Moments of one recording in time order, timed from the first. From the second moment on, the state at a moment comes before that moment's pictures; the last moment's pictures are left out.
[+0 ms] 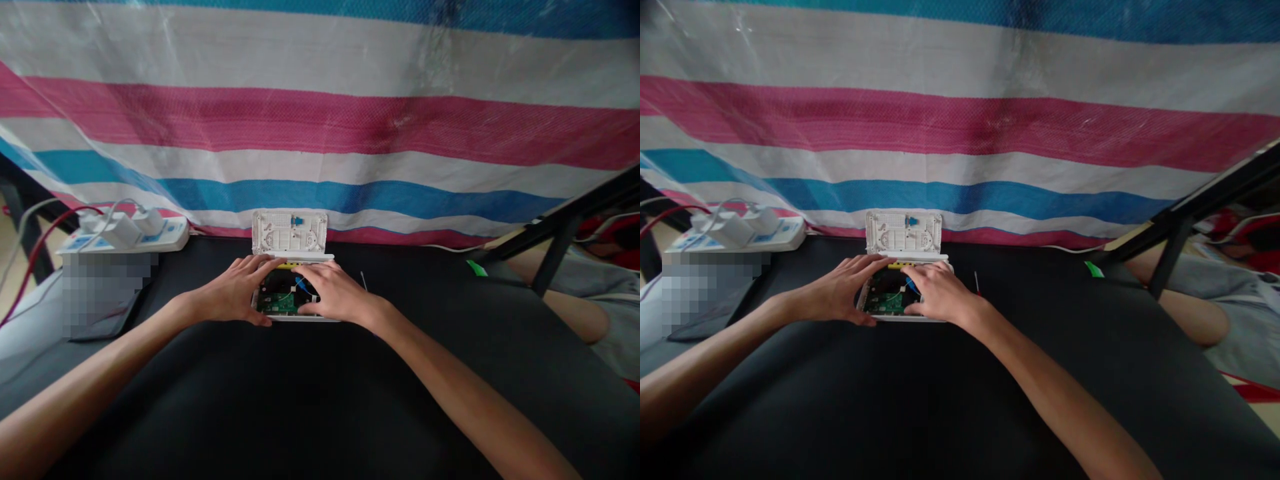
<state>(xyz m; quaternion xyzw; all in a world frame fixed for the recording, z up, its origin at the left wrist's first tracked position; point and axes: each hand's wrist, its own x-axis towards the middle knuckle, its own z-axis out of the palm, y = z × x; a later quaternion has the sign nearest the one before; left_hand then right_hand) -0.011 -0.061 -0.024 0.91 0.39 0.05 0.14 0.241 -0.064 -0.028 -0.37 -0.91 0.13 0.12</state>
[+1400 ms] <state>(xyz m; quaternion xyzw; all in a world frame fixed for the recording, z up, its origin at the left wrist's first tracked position) -0.010 -0.060 -0.024 0.90 0.40 0.05 0.14 0.249 -0.051 -0.034 -0.36 -0.90 0.16 0.17</state>
